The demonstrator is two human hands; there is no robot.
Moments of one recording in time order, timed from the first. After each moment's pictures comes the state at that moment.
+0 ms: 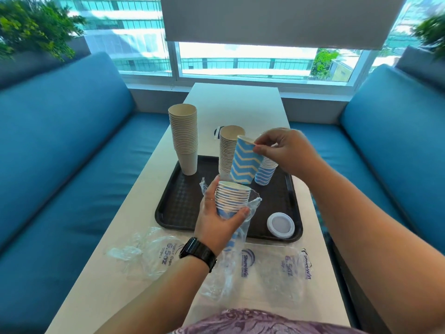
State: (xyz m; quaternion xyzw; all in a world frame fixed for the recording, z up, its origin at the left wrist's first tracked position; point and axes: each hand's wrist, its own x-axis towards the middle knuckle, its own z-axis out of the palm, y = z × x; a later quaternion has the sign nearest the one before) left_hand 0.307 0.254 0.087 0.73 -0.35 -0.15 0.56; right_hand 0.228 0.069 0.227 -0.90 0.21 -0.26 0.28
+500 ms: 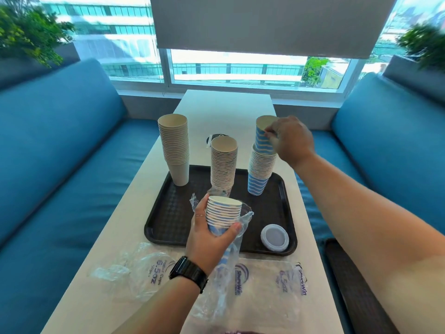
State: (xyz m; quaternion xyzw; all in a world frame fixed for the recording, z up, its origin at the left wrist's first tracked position) left_hand 0.312 0.245 0.078 0.74 -0.34 -0.18 0.55; right_hand 0.256 -0.016 0.221 -0.91 0.32 -0.27 0.01
